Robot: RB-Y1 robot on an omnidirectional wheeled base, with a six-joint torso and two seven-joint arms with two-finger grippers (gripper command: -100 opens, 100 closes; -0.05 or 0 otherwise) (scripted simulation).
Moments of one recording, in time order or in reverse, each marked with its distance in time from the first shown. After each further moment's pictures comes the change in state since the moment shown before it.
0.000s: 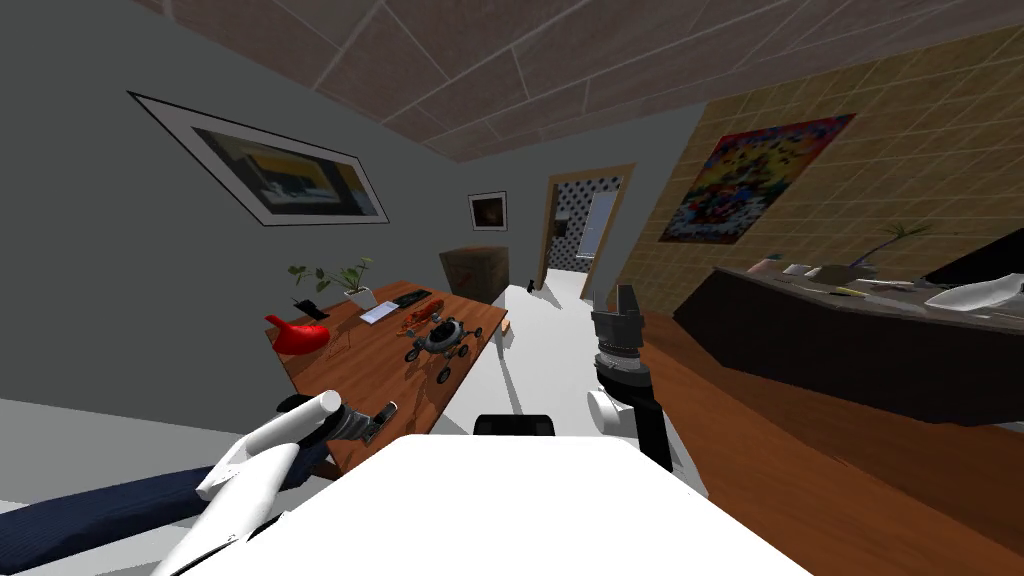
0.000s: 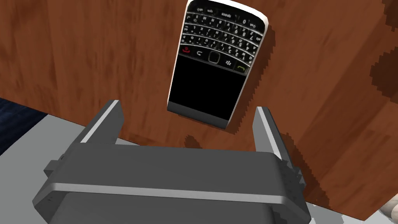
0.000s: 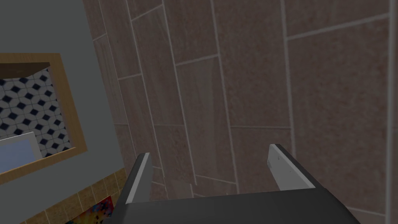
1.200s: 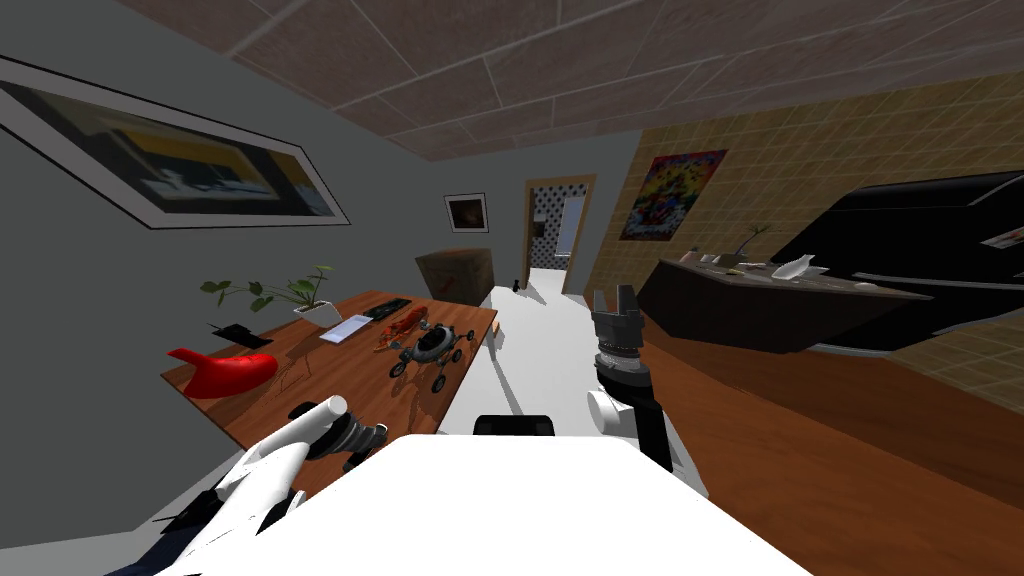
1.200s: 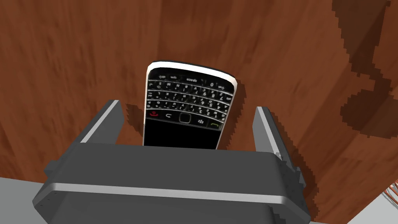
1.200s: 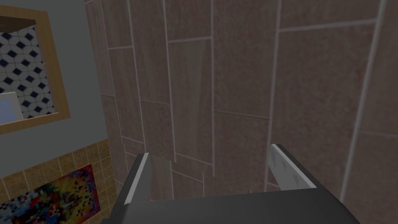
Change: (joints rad) left arm -0.057 0.002 -0.006 0.195 0.008 0.047 0.039; right arm 0.000 0.000 0.000 0.000 0.000 0.000 0.000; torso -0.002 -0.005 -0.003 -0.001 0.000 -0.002
